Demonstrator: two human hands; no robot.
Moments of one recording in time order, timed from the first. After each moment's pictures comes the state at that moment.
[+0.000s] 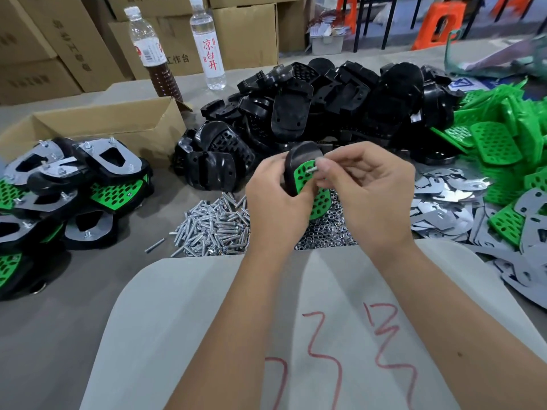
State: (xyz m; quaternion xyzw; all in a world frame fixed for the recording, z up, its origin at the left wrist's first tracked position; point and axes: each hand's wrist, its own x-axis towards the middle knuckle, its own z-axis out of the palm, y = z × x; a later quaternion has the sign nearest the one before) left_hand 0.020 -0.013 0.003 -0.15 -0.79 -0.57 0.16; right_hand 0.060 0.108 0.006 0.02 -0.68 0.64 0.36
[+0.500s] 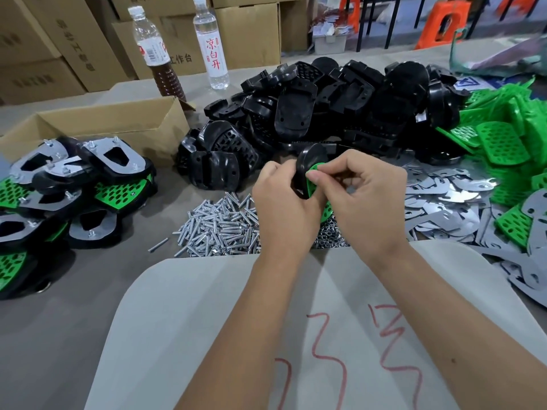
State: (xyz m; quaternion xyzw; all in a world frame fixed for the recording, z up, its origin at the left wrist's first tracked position) left_hand 0.027 -0.005 0.000 -0.15 -0.82 -0.50 0.24; right_hand 0.059 0.102 0.002 0.01 -0.77 0.50 0.39
